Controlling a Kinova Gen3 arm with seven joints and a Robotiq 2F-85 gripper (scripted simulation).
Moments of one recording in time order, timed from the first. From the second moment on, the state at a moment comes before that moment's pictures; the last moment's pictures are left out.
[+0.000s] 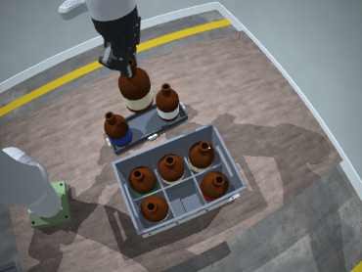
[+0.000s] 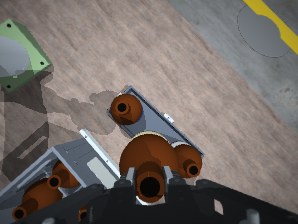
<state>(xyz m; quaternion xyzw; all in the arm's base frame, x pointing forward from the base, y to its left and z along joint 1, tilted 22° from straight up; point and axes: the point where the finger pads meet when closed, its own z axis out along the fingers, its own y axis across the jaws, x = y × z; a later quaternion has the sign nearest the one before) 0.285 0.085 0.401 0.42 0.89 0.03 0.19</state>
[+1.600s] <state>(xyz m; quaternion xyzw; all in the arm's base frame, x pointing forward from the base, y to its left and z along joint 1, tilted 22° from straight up) 0.274 0.001 0.405 0.41 0.89 0.03 0.19</state>
